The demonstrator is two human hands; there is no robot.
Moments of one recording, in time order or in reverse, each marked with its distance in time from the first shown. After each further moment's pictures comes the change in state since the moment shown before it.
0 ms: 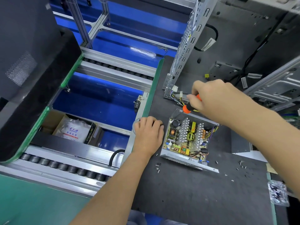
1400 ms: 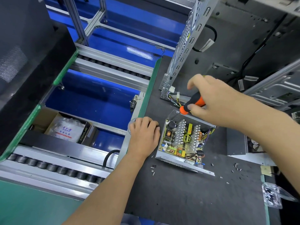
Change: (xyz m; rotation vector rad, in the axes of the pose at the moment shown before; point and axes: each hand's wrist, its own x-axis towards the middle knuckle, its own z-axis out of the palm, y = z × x) left_hand 0.001 -0.003 0.008 0.023 0.018 -0.008; right_hand -0.002 0.009 -0.008 0.268 -0.110 -0.053
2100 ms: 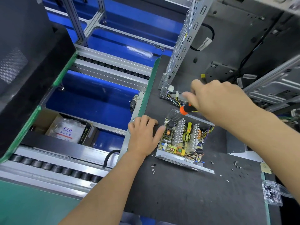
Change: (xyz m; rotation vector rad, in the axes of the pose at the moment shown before) left_hand 0.002 0.003 -0.009 -0.087 -0.159 -0.107; right_hand -0.002 -0.009 0.005 -0.417 0.101 0.077
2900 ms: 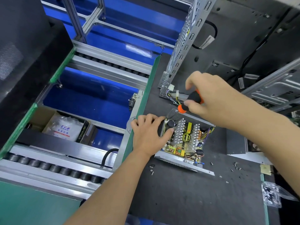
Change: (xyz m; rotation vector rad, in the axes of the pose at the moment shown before) left_hand 0.007 0.020 0.007 0.020 0.046 -0.016; right_hand 0.004 0.006 0.004 0.448 0.018 -0.140
